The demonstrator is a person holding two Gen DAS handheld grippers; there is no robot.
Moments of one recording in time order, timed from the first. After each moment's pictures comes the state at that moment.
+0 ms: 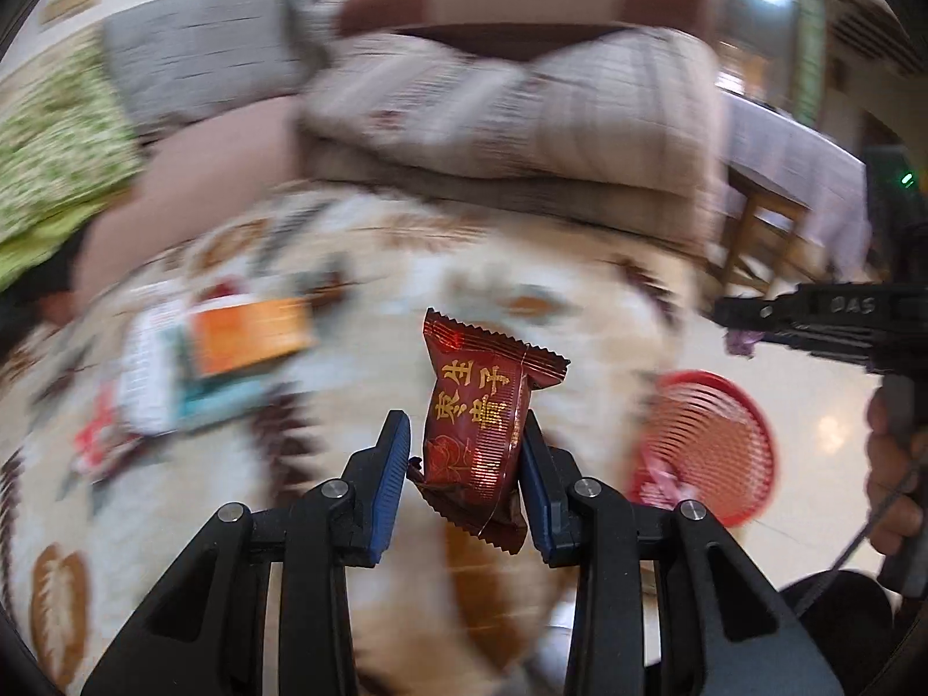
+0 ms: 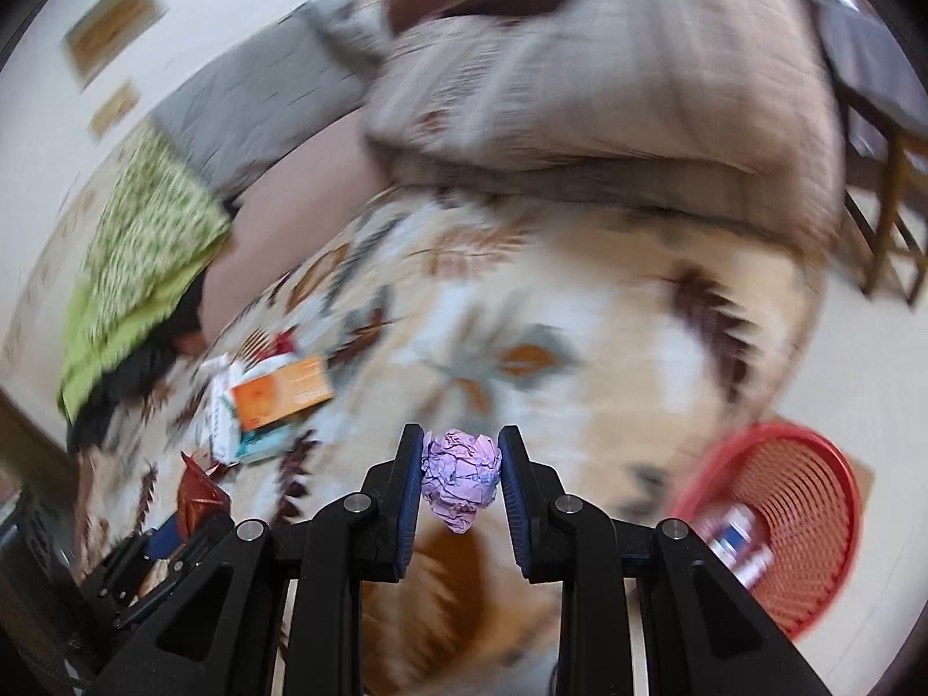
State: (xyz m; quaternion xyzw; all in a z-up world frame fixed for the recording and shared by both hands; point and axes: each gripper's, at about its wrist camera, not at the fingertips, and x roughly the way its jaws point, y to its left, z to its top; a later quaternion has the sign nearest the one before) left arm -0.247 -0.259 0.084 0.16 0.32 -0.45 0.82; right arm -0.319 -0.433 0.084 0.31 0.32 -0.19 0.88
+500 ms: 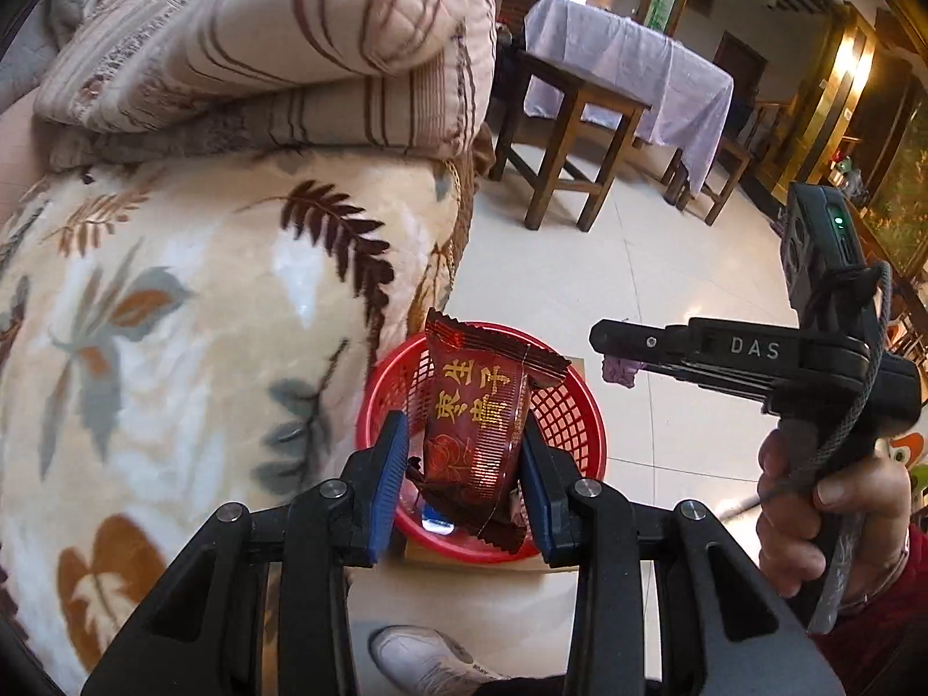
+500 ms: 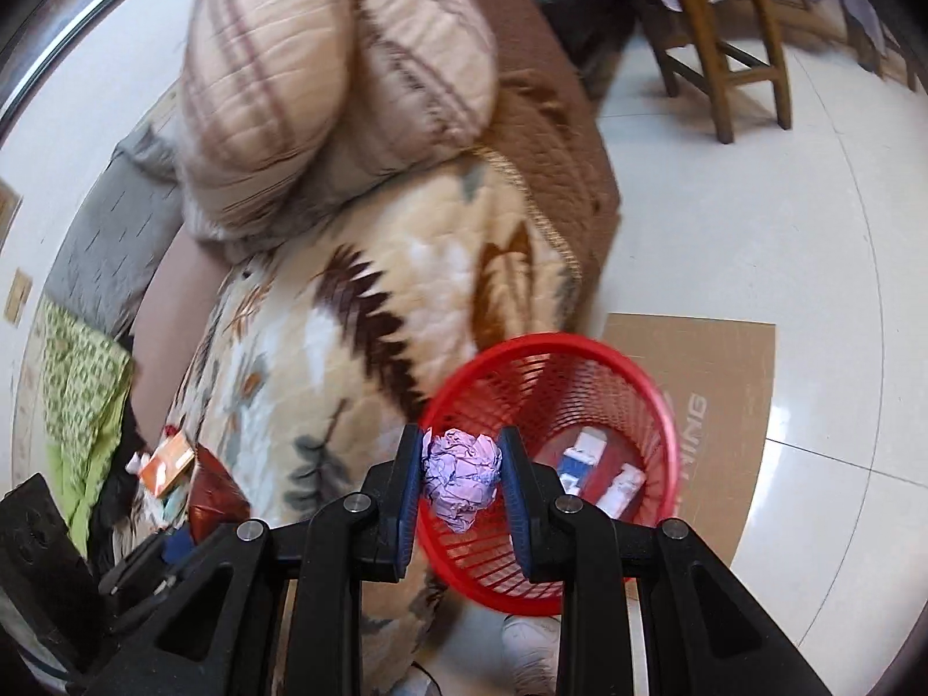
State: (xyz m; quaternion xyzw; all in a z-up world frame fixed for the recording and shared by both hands) left arm -0.331 -0.426 0.030 0.21 0.39 -0.59 0.67; right arm -0.489 -0.550 0.006 0.45 0.28 -0.29 0.80
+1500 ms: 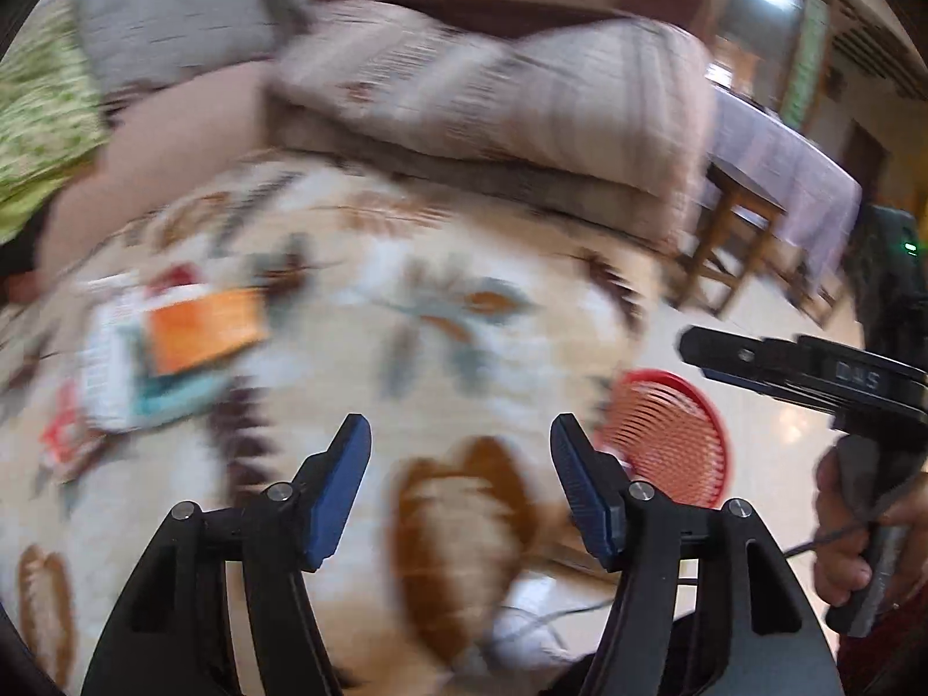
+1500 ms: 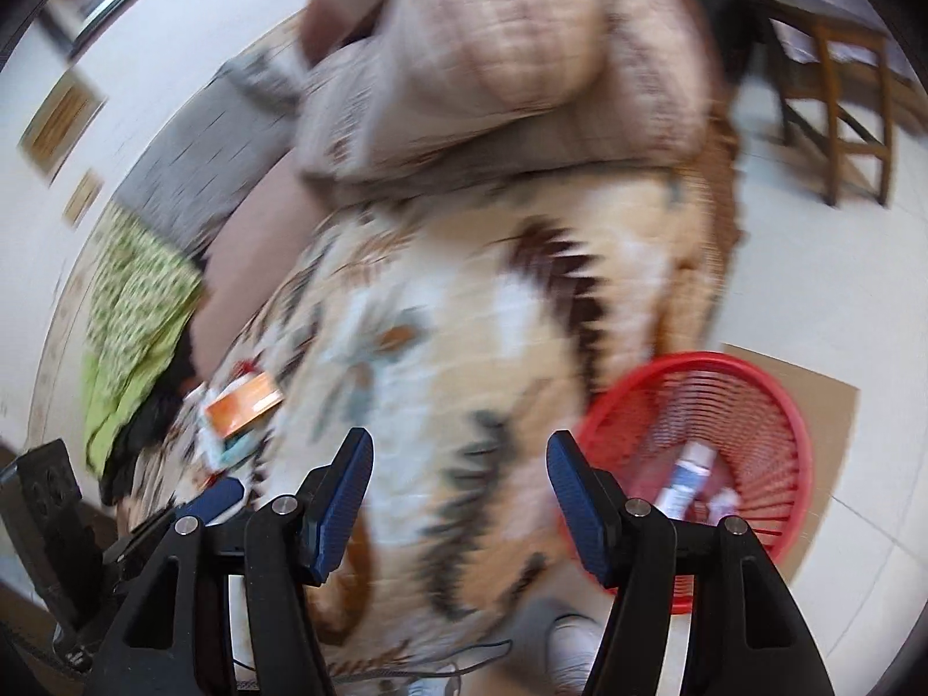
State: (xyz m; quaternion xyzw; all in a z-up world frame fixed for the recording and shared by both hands) left arm -0.215 -0.250 0.102 0.14 0.37 -0.43 0.81; right arm -0.391 -0.476 0.065 0.38 0.30 -0.18 0.86
